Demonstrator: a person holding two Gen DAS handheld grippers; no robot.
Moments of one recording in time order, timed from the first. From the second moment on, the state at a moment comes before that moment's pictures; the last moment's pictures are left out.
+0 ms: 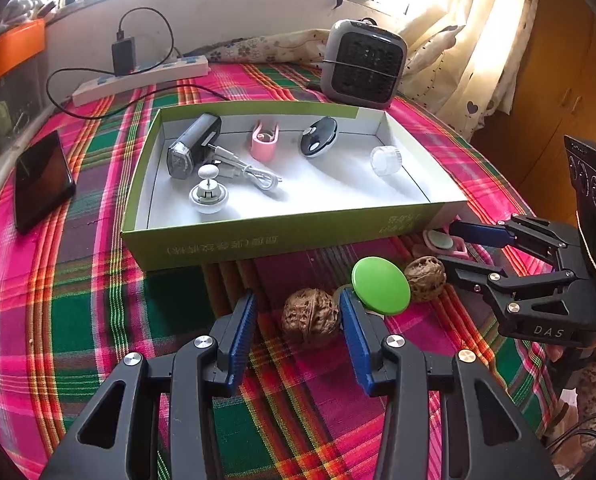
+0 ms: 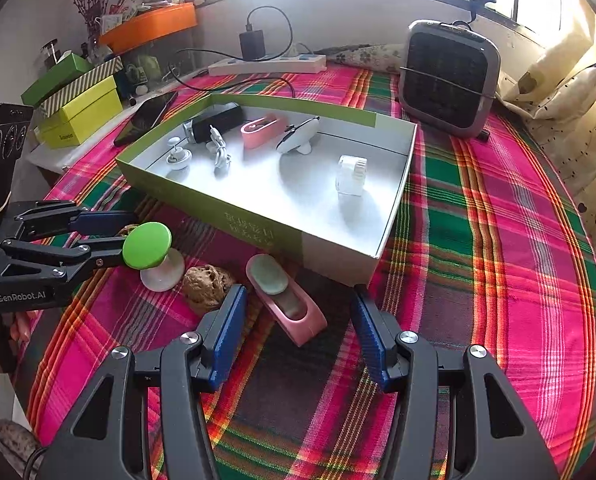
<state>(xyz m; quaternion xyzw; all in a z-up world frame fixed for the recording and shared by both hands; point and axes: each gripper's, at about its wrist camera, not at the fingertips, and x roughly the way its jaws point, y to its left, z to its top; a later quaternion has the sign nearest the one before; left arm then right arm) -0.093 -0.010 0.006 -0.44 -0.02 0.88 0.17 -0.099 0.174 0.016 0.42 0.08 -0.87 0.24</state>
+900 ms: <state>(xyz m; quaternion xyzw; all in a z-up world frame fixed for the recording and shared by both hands) -0.093 -0.012 0.005 -0.43 -0.03 0.89 0.14 -0.097 0.177 0.014 0.42 0.09 -0.88 0.21</state>
